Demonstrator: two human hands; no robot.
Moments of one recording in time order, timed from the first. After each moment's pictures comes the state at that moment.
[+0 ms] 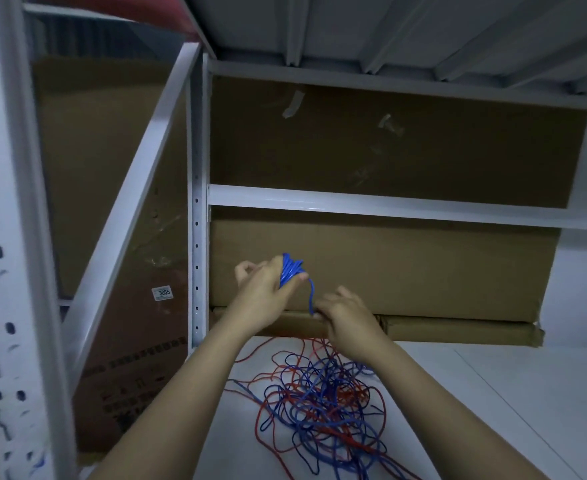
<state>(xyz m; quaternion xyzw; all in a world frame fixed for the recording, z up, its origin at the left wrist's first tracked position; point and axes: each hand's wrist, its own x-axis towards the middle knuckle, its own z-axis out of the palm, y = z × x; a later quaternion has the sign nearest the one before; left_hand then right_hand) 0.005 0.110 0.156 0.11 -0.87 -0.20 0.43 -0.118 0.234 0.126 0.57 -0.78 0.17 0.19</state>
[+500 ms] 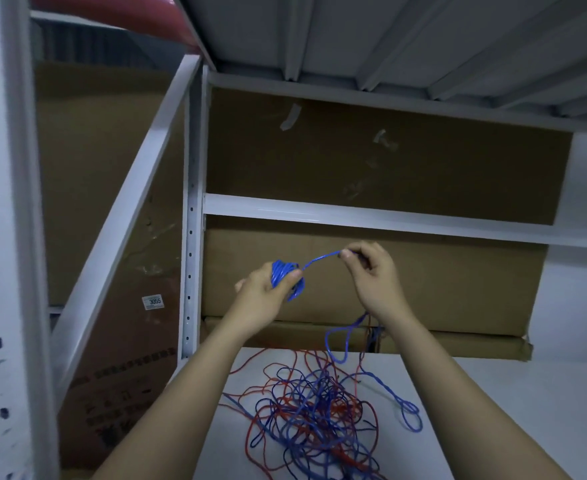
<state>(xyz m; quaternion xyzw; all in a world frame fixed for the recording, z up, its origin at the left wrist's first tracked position) 0.001 0.112 0.171 0.11 -0.82 -0.38 0.40 -0.132 0.244 0.194 0.44 -0.66 0.57 0.20</state>
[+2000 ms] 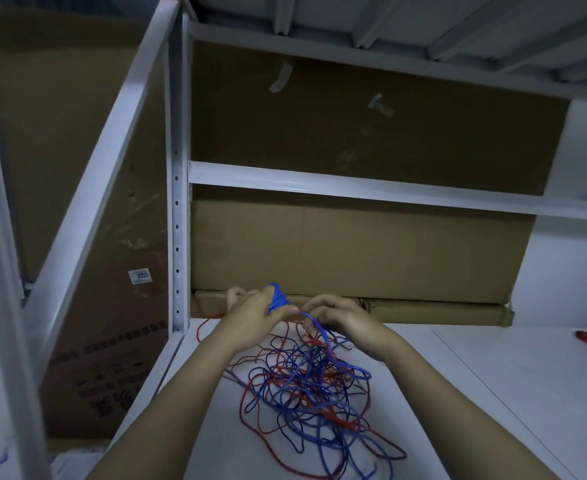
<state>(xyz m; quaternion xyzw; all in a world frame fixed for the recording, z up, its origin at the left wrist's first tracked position) -0.020 0.087 0.088 0.12 -0.93 -0.17 0.29 -0.129 0.256 0.107 0.47 -0.66 0.52 -0.25</state>
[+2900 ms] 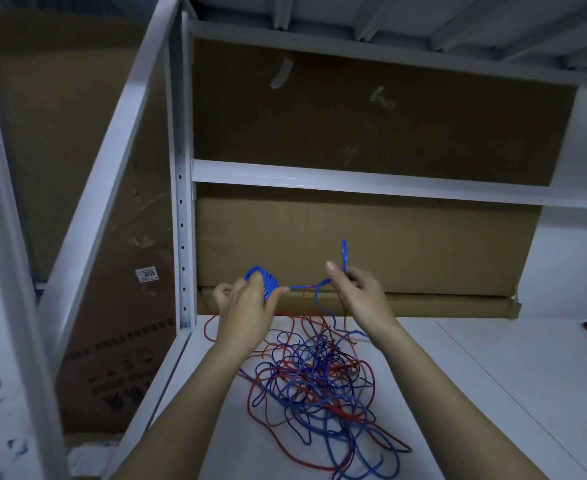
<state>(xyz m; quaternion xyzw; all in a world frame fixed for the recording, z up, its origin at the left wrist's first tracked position) -0.009 0.098 0.085 0.23 -0.86 -0.12 0.44 -0.112 0.254 0.122 0.34 -0.71 0.61 -0.03</state>
